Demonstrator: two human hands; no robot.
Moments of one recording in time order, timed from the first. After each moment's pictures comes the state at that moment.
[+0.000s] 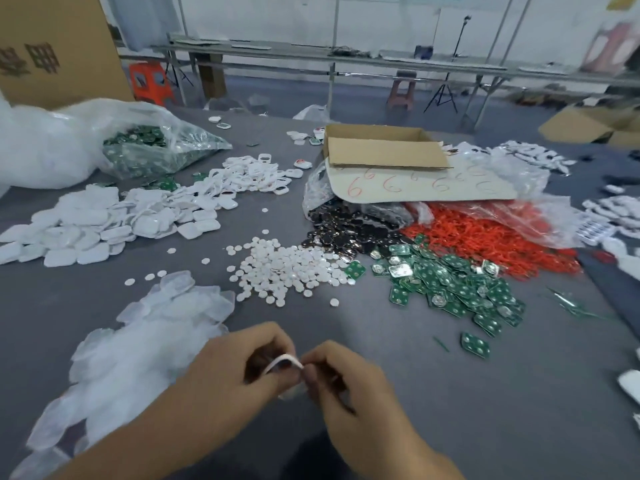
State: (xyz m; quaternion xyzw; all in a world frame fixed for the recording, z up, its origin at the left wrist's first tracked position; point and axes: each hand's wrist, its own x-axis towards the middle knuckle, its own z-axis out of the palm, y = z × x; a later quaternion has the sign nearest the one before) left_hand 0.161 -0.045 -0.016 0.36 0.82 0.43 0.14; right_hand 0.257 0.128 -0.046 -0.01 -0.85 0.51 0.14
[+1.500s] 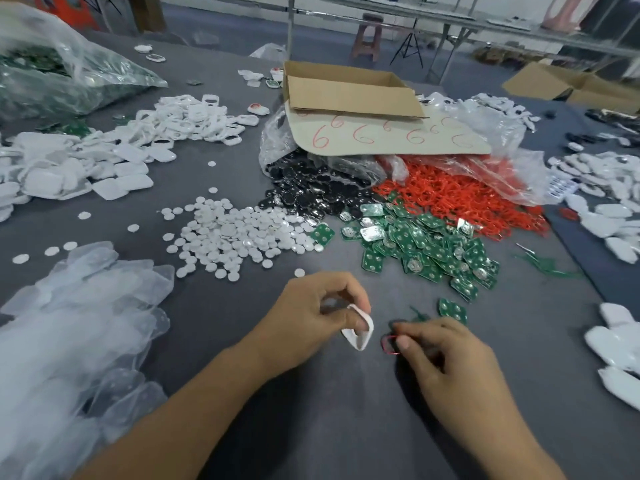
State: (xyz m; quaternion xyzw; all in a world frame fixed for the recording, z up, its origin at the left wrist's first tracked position) left_hand 0.131 0.090 -0.076 0.42 0.67 0.57 0.24; right_hand 0.299 0.226 -0.064 -0.28 -0.90 0.30 0.17
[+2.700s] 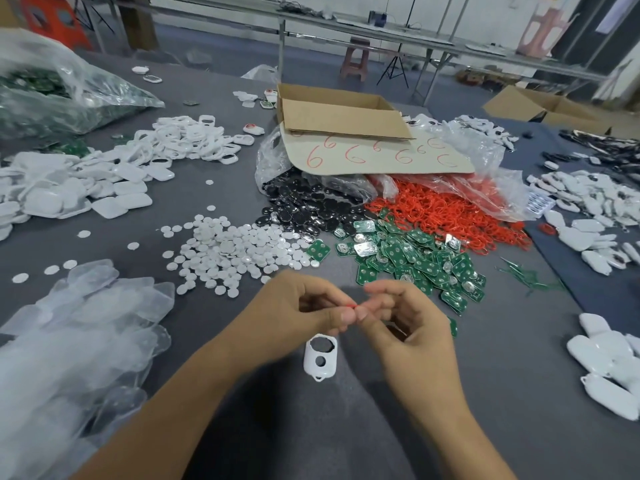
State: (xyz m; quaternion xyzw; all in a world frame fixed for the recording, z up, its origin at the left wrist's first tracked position) left_hand 0.113 0.073 -0.053 0.40 0.63 0.59 0.31; right_hand 0.250 0.194 -0.046 -0.19 -0.72 0.58 0.31
